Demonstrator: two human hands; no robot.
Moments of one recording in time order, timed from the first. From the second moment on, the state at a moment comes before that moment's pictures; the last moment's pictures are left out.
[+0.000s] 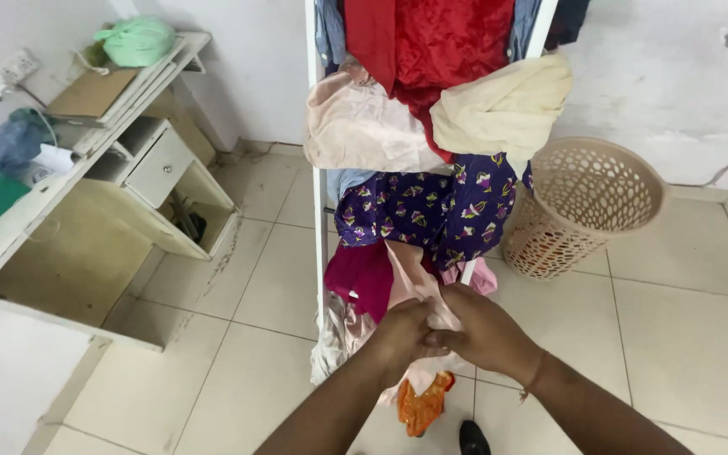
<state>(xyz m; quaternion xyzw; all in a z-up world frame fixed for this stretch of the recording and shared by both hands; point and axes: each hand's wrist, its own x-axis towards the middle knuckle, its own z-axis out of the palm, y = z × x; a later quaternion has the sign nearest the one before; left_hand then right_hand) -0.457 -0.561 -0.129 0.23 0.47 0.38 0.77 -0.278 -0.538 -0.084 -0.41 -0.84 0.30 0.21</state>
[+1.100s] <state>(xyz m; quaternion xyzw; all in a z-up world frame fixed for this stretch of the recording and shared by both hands) -0.515 -0.862 -0.262 0.79 0.35 0.28 0.43 -0.301 -0.834 -0.136 -0.44 -0.78 0.41 0.16</state>
